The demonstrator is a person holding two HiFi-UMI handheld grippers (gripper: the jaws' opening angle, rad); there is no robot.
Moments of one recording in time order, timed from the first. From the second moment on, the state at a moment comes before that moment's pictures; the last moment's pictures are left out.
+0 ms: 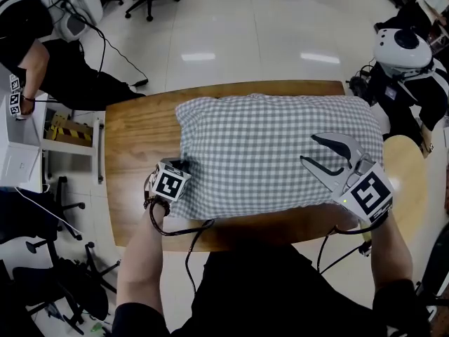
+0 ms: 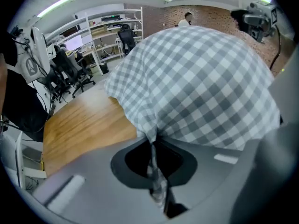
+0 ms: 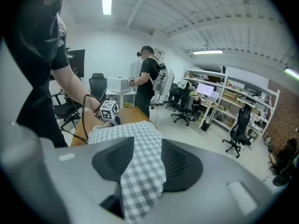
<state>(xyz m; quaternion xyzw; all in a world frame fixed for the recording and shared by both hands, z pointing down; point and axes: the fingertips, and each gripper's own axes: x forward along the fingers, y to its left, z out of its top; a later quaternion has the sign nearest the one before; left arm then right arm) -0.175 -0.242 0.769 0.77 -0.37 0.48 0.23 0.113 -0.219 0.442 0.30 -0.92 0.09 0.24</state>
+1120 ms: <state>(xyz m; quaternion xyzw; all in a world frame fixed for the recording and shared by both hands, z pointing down) -0.371 -0.239 0.712 0.67 -0.51 0.47 0.28 0.278 -0.263 0.578 0.40 -0.81 0.37 0.19</state>
